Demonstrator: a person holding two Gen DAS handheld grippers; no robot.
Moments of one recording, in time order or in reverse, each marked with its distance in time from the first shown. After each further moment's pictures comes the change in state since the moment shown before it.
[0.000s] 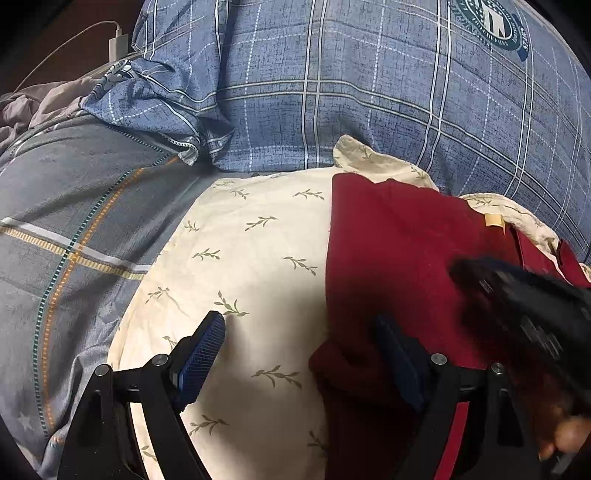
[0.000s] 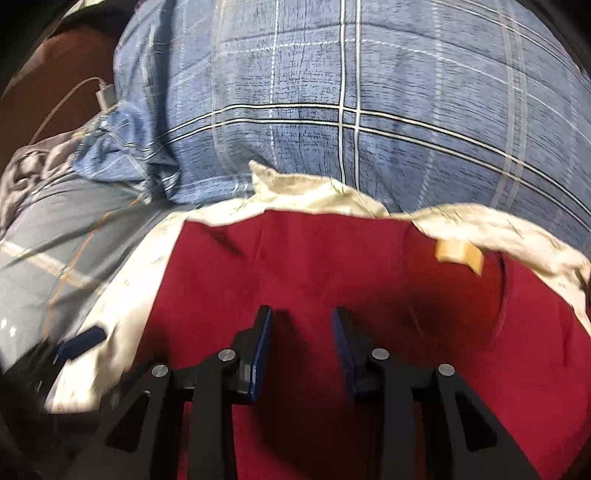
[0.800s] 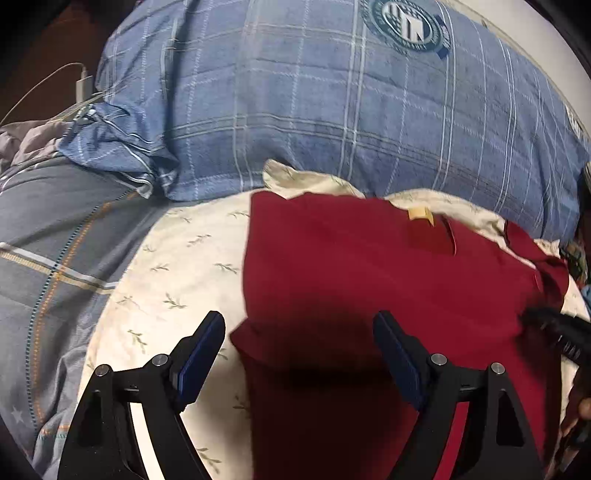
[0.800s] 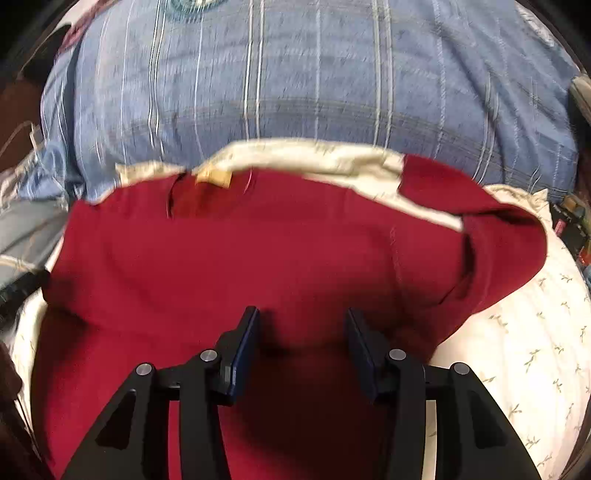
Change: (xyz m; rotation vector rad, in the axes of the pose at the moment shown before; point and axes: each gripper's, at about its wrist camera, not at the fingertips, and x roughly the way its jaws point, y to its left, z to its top) left arm -0.053 -0.028 -0.033 0.117 -0.090 -0.131; right arm -0.089 -0.136 -0.085 0.213 -0.064 -0.284
